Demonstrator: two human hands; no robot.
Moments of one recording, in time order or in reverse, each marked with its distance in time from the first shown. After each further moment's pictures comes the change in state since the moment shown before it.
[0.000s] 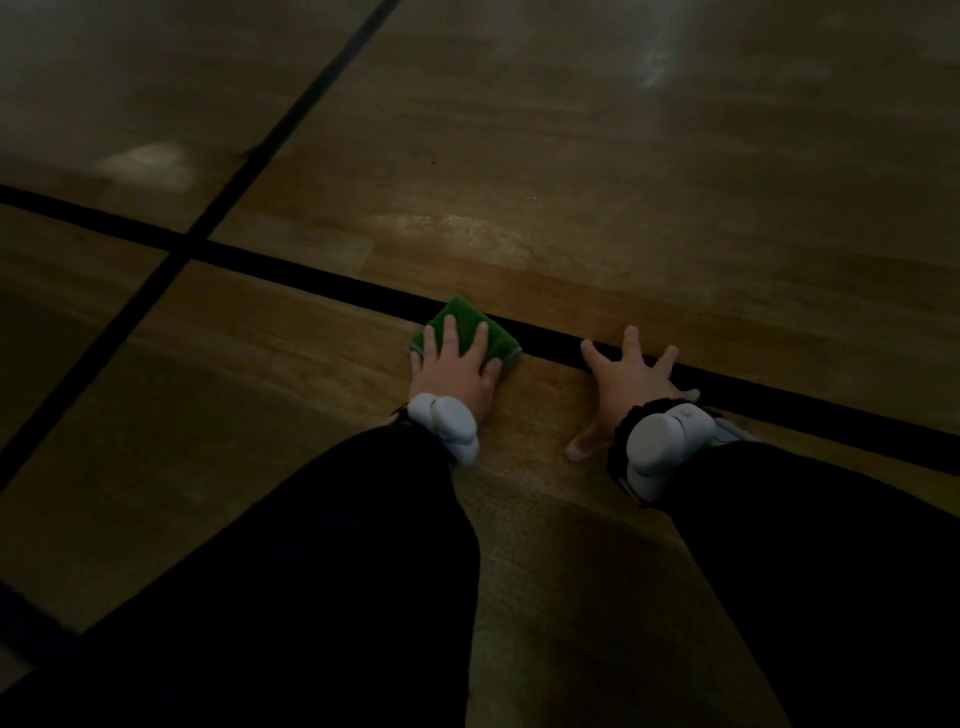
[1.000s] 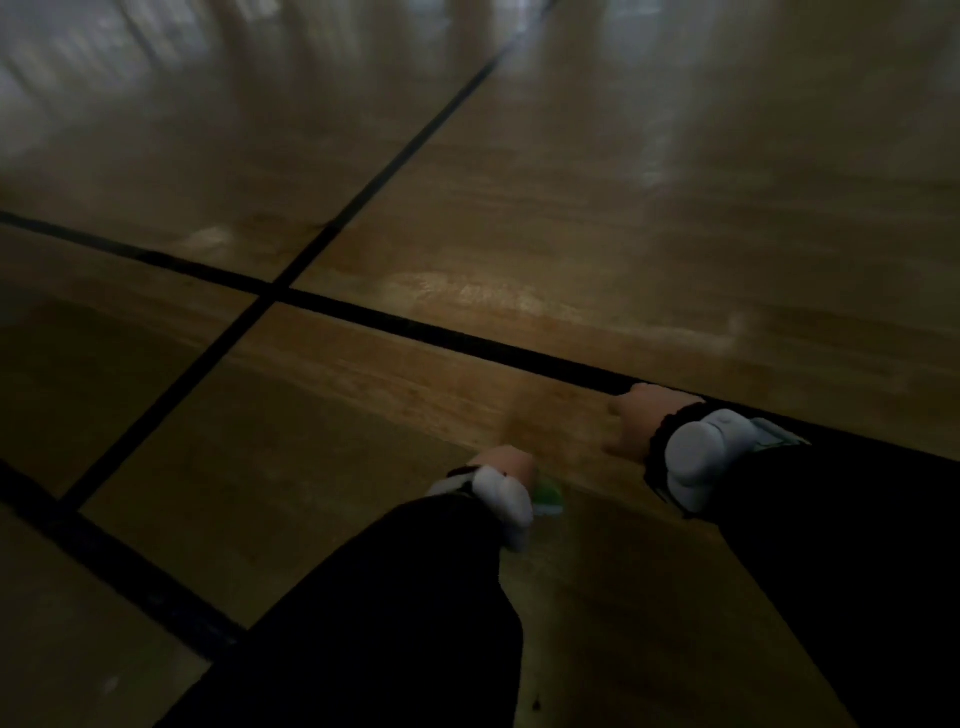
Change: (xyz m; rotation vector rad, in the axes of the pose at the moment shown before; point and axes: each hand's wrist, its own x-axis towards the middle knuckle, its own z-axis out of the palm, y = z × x) left_hand -0.130 0.040 0.000 0.179 -0.383 0.183; right_hand -0.108 0.012 -0.012 -0.440 0.134 -0.185
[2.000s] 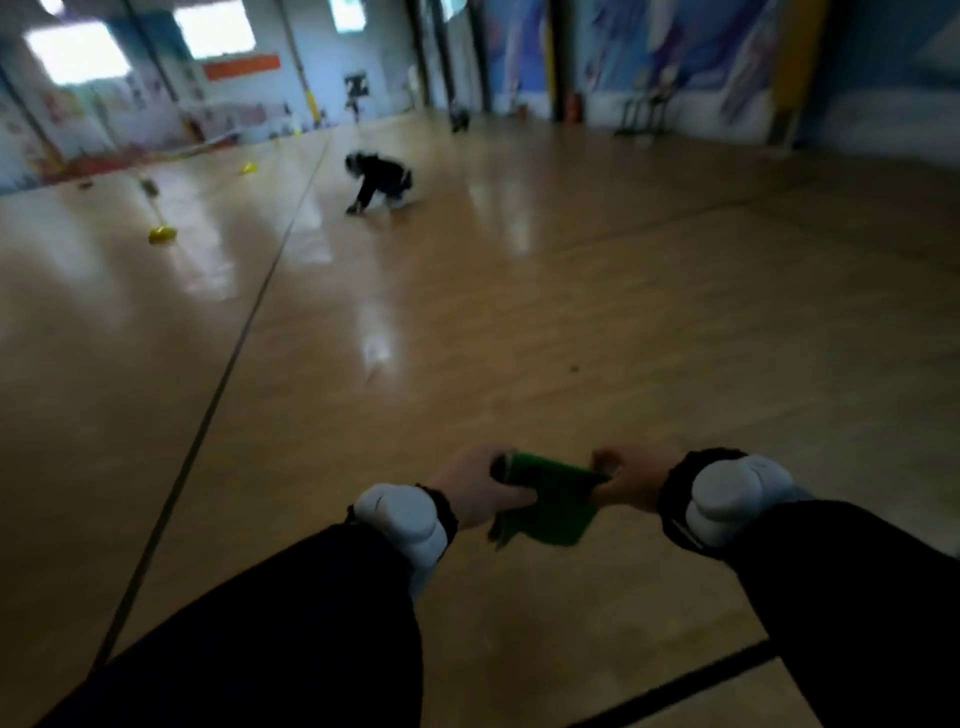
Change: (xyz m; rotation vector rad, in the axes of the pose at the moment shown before) left_hand -0.432 0.661 -0.642 -0.270 0.228 0.765; right_hand -0.615 0.593 -0.470 0.843 0.304 0.414
